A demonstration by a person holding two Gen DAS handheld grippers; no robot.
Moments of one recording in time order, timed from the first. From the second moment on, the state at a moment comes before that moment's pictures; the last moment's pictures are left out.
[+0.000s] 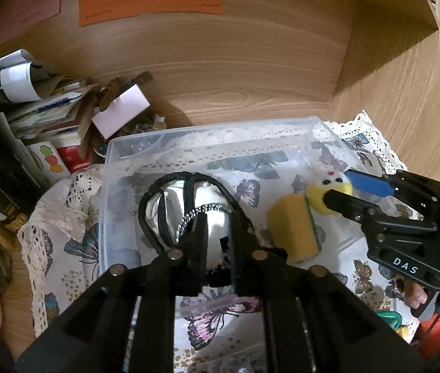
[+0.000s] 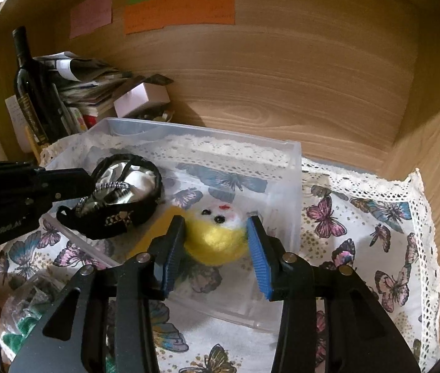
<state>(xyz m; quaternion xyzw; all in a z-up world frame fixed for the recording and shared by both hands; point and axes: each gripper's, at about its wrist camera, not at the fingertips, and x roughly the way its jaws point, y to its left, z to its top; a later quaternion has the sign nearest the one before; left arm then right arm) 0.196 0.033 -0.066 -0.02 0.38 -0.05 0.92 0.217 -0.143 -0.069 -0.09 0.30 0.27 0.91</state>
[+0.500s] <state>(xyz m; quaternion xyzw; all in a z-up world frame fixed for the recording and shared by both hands) 0.154 0.034 -0.026 -0.02 0.32 -0.04 0.95 0.184 -0.160 -0.039 -0.08 0.25 0.27 0.93</state>
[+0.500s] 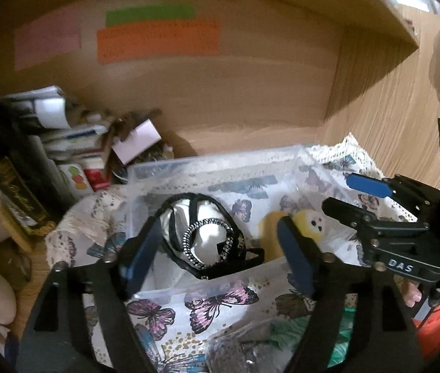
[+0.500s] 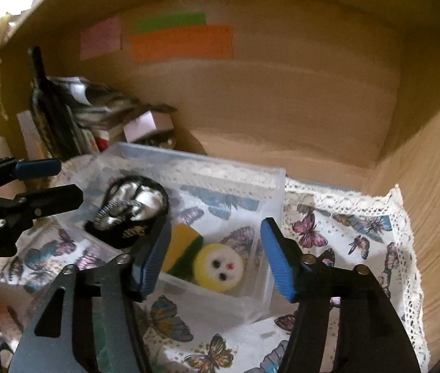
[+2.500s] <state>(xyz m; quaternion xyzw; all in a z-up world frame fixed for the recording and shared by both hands) 0.083 0.014 -0.112 -0.03 0.43 -0.09 0.90 0.106 -0.171 -0.114 -0.06 0.32 0.34 0.88</state>
